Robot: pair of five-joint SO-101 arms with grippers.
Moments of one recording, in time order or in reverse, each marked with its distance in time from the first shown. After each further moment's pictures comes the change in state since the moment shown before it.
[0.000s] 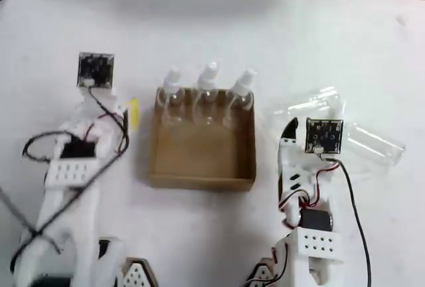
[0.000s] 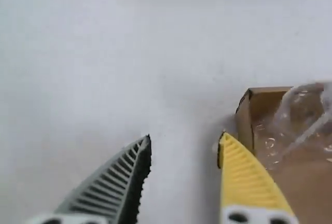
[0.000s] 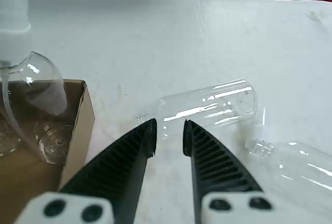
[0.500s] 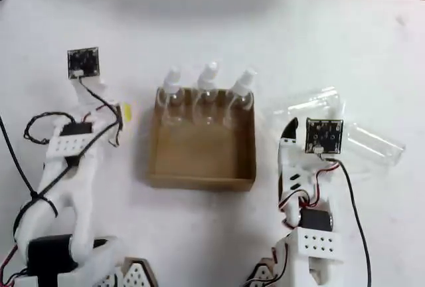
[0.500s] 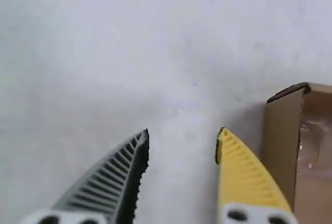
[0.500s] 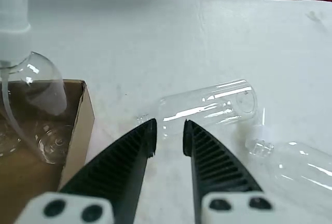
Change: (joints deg) left arm -4.2 17.8 -7.6 0.0 6.7; right arm 0.0 0.0 0.0 0.0 0.0
